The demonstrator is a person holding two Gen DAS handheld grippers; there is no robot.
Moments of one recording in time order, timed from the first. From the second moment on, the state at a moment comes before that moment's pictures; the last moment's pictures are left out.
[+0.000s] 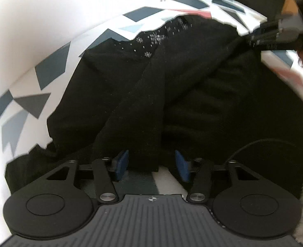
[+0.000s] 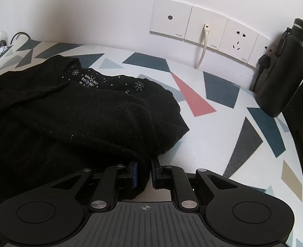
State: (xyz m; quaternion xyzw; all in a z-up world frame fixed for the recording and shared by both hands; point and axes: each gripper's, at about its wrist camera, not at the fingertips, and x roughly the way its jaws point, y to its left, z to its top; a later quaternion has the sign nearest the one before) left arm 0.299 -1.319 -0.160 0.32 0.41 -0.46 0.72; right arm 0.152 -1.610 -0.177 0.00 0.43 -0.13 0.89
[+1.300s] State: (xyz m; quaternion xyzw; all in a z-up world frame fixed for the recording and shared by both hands) left arm 0.426 -1.293 -0.165 0.14 0.46 -0.32 0.82; right arm 0.180 -1.718 -0.179 0.32 0.42 -0.18 0.83
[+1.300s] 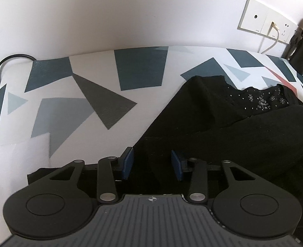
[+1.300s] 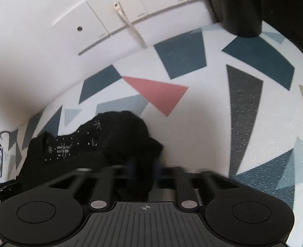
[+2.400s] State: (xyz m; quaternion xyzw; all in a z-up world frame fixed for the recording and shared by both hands) left arm 0.423 -1.292 -0.167 0.13 0.45 -0.31 0.83; right arm 0.183 -1.763 -0.168 0.28 0.35 -0.26 0.86
